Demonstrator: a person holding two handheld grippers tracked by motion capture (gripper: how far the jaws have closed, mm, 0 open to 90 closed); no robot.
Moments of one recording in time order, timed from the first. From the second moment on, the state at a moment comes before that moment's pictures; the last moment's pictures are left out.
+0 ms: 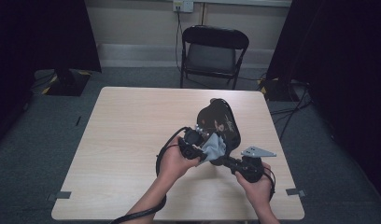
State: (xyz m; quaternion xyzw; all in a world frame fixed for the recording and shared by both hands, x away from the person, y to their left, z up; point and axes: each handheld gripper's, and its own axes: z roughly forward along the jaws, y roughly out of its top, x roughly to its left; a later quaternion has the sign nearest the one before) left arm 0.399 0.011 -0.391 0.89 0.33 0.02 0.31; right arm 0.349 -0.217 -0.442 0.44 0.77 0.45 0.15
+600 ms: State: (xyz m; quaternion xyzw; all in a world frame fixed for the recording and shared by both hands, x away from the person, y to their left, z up) left arm 0.407 0.015 -0.450 0.89 0.37 0.00 0.27; right arm 0.347 -0.218 -0.442 0.43 0.77 0.44 0.15
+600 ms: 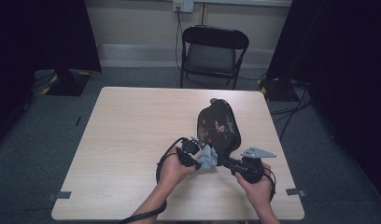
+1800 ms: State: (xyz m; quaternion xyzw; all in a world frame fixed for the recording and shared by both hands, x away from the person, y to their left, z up) left arm 0.392 0.024 -0.341 0.88 0.32 0.04 0.35; right arm 0.348 -0.218 -0.447 0.44 0.77 0.44 0.14
